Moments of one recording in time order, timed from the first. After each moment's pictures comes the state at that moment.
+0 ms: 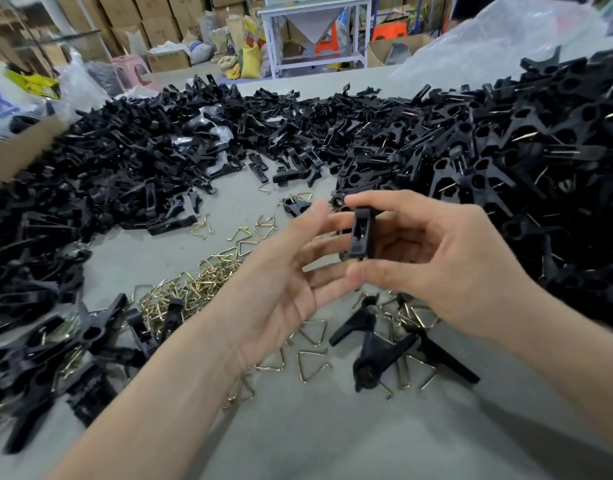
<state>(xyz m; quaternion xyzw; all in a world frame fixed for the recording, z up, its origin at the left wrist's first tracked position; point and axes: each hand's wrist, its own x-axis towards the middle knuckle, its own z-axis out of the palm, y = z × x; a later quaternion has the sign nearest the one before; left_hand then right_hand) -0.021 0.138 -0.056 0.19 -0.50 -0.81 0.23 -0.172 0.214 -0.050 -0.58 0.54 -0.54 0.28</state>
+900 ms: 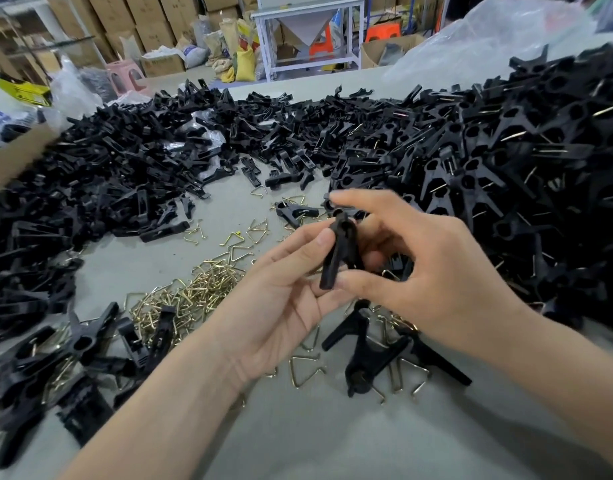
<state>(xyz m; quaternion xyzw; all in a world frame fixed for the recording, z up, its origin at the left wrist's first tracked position) -0.028 0.138 -0.058 0.20 -0.48 -0.82 0.25 -0.175 0.210 -0.060 -0.68 0.57 -0.46 0.10</state>
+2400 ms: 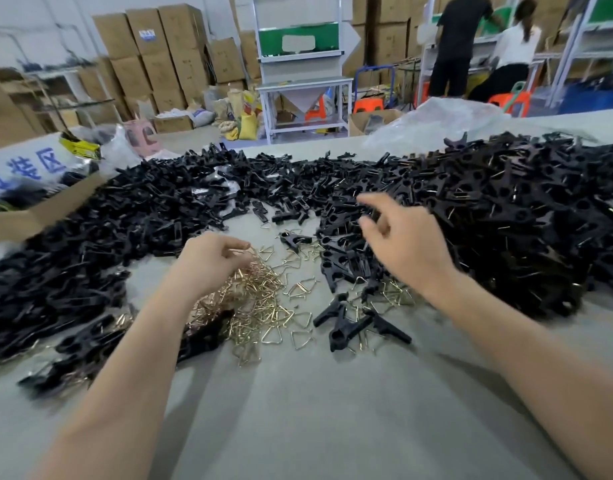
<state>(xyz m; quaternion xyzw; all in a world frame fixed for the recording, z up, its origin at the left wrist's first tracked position) 0.034 0.077 -0.037 0.50 -0.83 -0.18 0.17 -0.203 0.200 -0.052 -0.62 0.67 -0.38 -0.13</state>
